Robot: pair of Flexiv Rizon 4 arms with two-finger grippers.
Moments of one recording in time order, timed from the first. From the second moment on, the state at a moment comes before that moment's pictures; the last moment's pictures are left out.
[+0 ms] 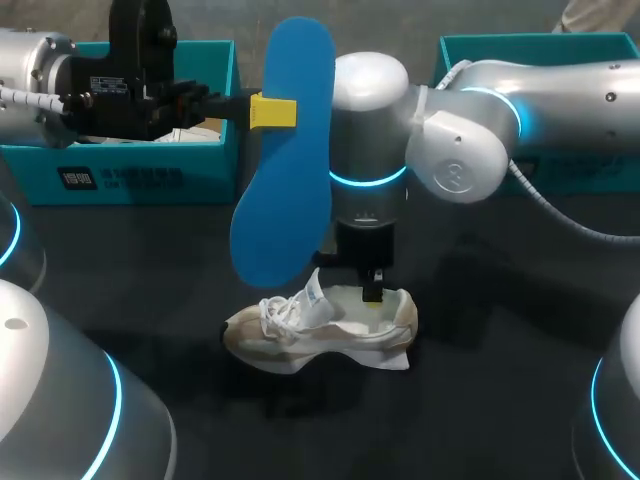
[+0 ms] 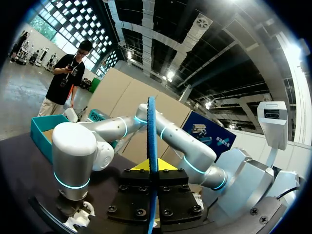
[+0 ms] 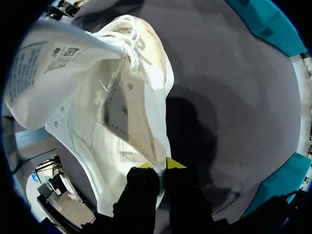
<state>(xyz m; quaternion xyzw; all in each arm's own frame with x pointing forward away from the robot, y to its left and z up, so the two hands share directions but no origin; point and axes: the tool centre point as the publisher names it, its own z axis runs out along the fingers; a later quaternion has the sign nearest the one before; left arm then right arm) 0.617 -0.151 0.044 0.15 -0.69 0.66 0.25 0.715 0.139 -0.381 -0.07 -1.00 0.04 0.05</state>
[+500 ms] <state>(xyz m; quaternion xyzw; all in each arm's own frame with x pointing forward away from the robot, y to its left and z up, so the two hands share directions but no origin) 0.617 -0.151 0.044 0.15 -0.69 0.66 0.25 0.704 0.154 -0.346 -0.15 -0.98 0.04 0.07</state>
